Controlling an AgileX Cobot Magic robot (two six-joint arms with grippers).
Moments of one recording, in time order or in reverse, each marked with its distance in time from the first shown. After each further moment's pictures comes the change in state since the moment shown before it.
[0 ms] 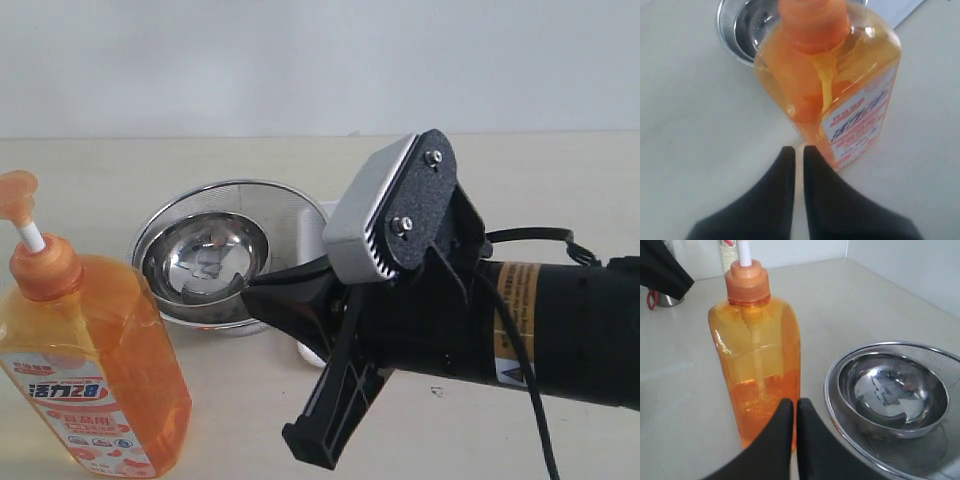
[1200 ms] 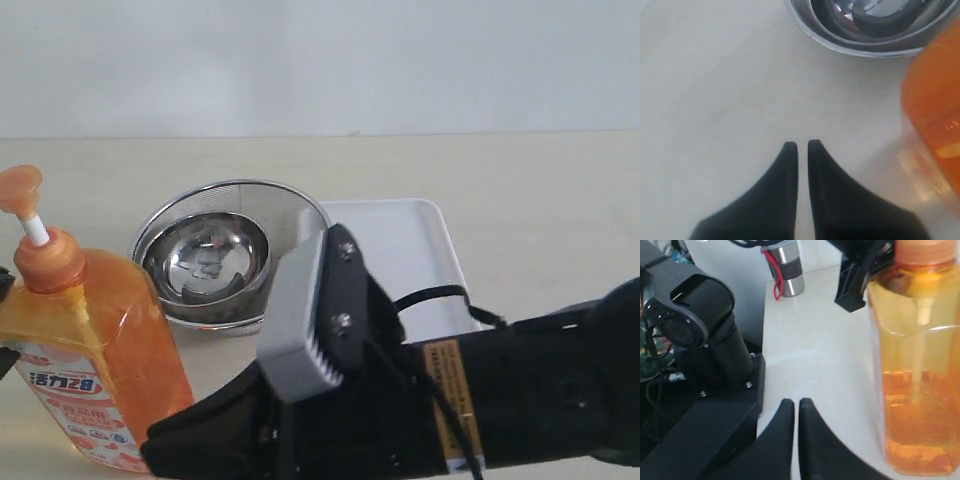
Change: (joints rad) left arm 0.000 0.512 0.013 0.496 -0.458 -0.380; right arm 0.065 0.186 -0.023 -0.308 -0.309 0.287
